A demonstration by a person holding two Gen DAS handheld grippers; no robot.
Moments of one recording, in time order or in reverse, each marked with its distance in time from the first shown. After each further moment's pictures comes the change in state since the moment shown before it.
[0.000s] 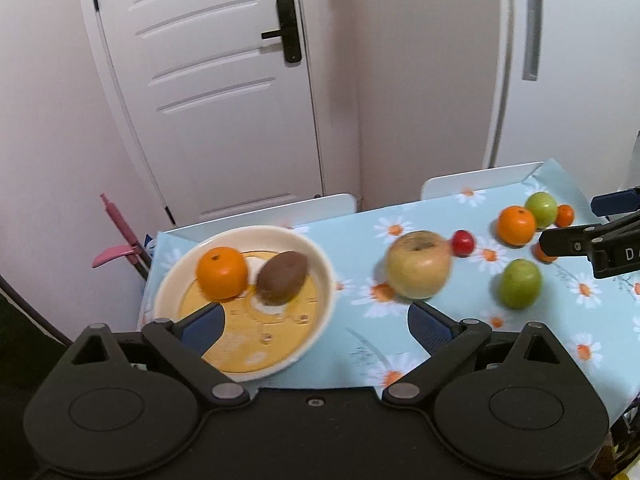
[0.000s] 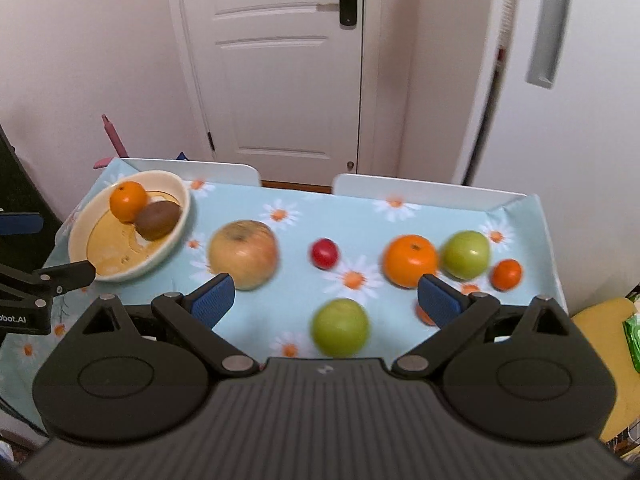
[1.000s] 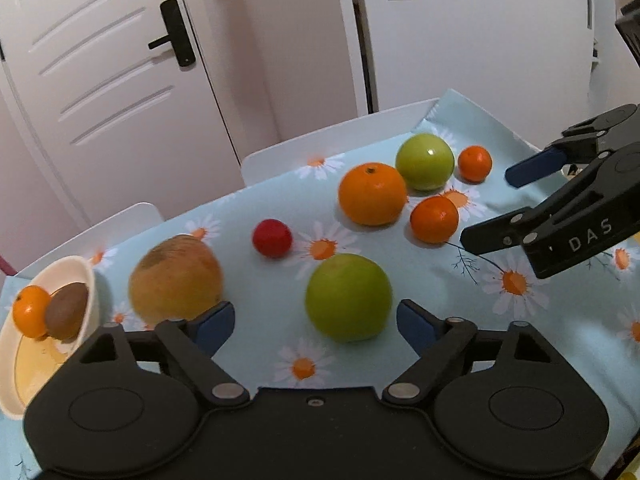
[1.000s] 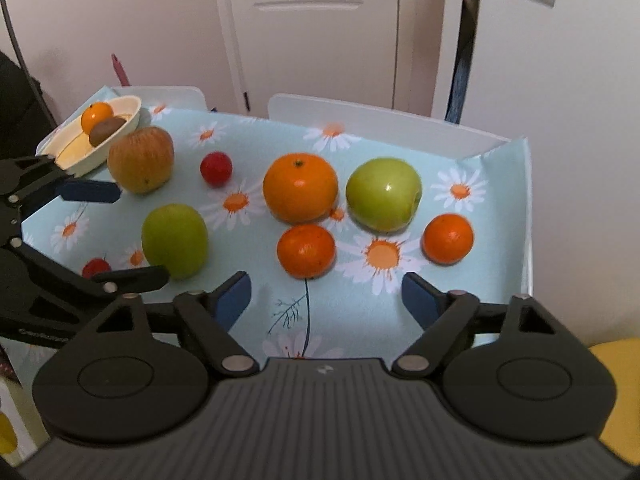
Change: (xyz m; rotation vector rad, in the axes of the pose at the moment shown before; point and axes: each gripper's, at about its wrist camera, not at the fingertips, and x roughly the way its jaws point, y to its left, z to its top) left arm 0.101 -0.192 -0.010 0.174 0.009 -0.069; right arm 0.082 -0.149 -0.056 -0.155 0.058 0.188
